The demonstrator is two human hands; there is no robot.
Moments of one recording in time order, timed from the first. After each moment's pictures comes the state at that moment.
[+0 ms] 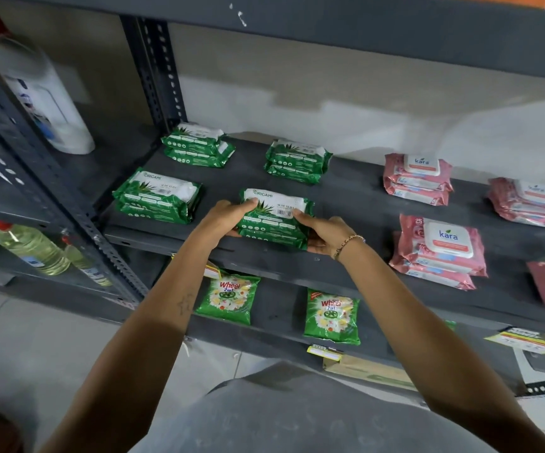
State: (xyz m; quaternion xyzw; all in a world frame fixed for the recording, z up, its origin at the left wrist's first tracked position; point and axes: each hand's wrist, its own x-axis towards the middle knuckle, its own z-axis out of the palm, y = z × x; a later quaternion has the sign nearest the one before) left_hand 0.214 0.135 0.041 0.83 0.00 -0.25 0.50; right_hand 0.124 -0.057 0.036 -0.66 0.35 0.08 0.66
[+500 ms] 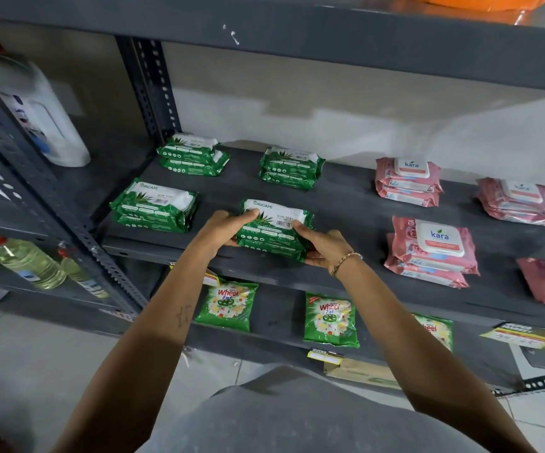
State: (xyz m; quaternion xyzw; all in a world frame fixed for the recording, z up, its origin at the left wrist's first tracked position) left_hand 0.204 0.138 0.041 0.80 -0.04 -0.26 0.54; right_hand 0.102 -0.047 0.037 -0.65 0.36 0.05 0.67
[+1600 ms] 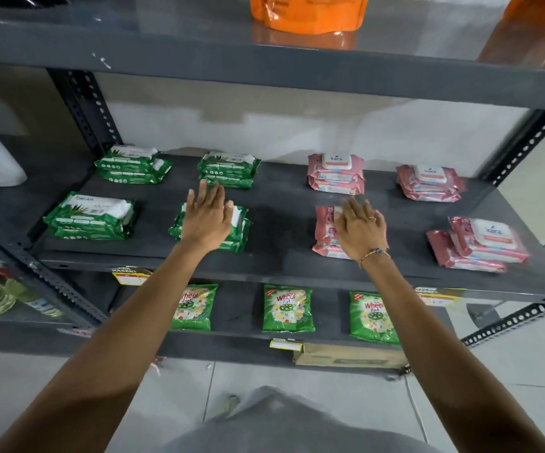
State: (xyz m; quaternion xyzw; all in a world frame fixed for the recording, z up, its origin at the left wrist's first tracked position) left_hand 0.160 0.056 0.053 0.95 -0.30 0.03 0.10; right_hand -0.009 -0.189 0.062 -0.95 0.28 -0.06 0.10
